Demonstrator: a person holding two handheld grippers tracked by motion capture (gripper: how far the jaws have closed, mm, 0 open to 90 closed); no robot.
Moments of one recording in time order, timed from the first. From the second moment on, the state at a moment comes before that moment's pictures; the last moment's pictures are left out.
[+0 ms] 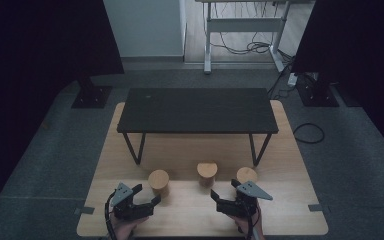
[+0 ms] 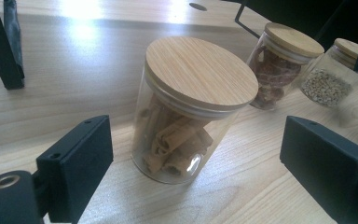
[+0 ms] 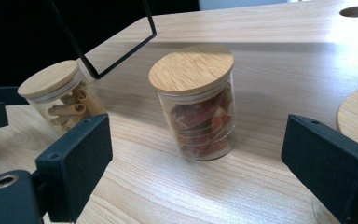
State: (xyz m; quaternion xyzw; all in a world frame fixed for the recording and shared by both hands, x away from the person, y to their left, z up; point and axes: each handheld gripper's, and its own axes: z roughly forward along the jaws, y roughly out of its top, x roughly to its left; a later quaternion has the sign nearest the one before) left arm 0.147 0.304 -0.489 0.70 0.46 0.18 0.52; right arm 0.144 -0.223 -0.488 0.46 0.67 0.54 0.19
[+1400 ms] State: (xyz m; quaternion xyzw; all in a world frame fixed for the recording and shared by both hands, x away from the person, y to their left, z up) left arm 0.150 0.305 -0.485 0.70 0.47 0.18 0.50; right arm 0.144 -0.224 -0.486 0.46 0.68 0.54 0.18
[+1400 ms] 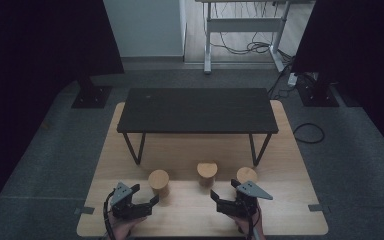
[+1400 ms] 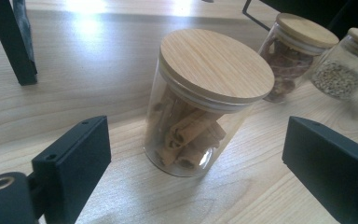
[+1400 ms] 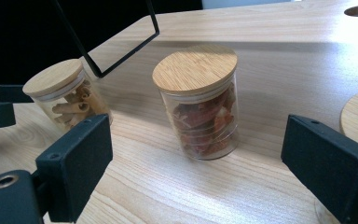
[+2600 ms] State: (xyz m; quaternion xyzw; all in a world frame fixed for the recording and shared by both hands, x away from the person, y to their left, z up) left arm 0.173 0.271 -0.492 0.74 0.43 0.22 0.47; right arm 0.145 -0.216 -0.489 0.46 0.69 0.53 0.18
